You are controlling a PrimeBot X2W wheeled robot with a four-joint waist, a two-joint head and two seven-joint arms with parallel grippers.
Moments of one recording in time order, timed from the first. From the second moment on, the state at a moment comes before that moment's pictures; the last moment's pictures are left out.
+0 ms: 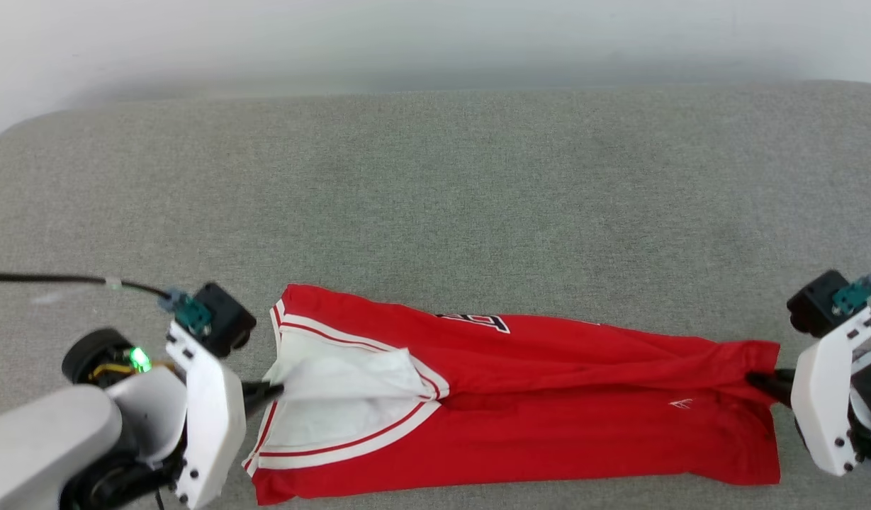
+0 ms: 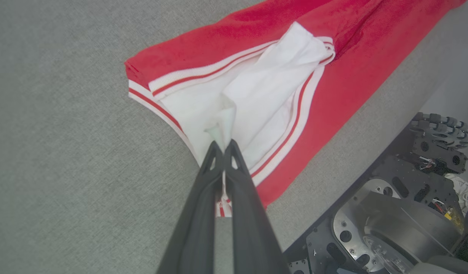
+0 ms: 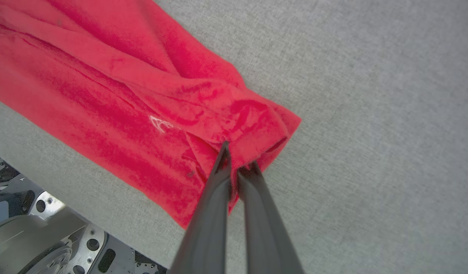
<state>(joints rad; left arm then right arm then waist) -0.83 1.05 -1.28 -0.14 -1.16 0.01 0.37 -0.50 -0.89 0.79 0.17 0.92 0.13 0.53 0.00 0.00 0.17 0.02</state>
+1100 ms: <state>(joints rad) -0.57 0.96 -1.05 -0.07 -1.01 0.38 -0.24 -0.32 -0.78 0.34 0.13 0.87 0.13 0.33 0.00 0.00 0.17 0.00</state>
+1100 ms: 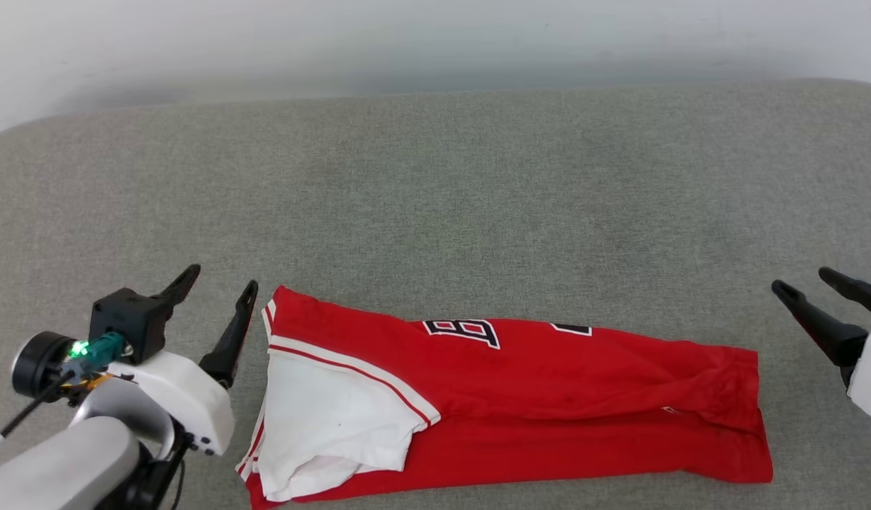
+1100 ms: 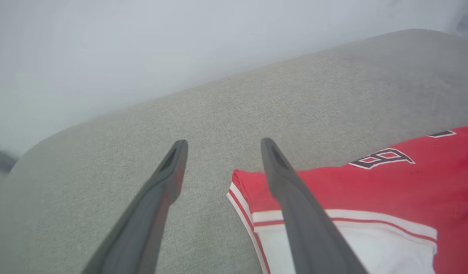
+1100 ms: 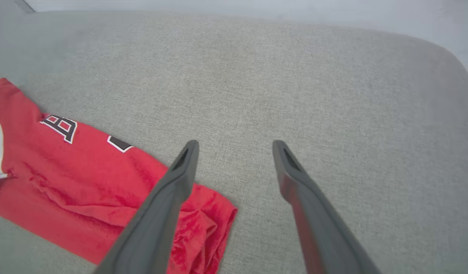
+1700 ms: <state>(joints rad) -0.19 0.58 -0.48 -0.07 -0.55 0.53 -0.26 -0.15 -0.61 0.18 0.26 0.98 0.13 0.43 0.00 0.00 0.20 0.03</state>
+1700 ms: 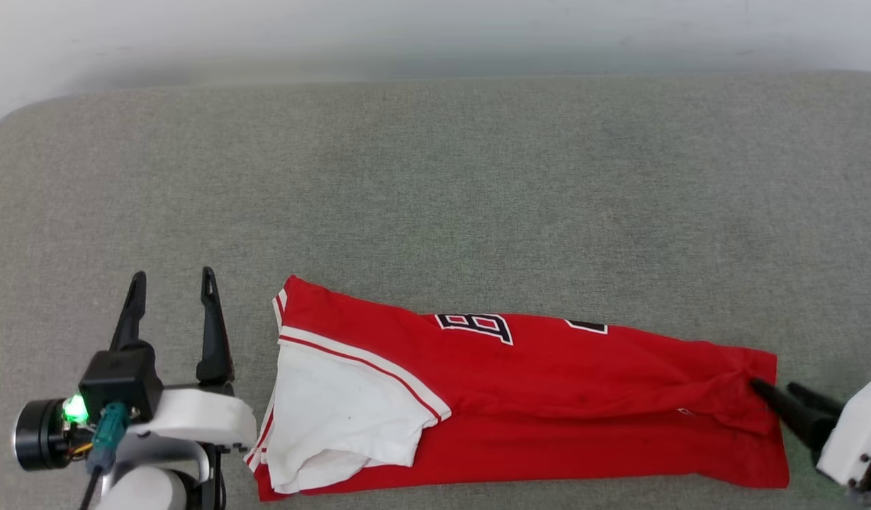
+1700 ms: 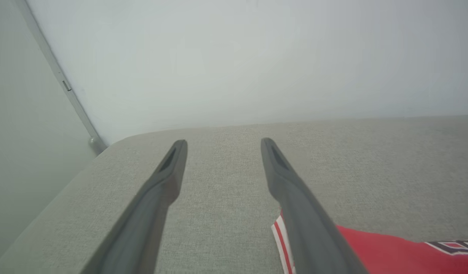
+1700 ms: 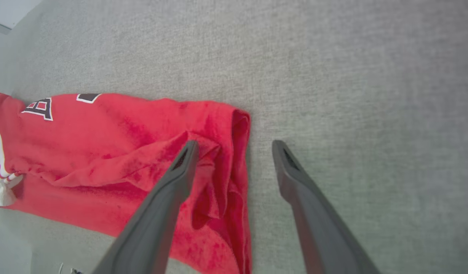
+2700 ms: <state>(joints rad) 0.09 0.15 -0.13 -0.09 -0.04 0.32 -0.26 -0.15 -0.55 0.31 0.34 1.08 0.13 0.42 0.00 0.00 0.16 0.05</state>
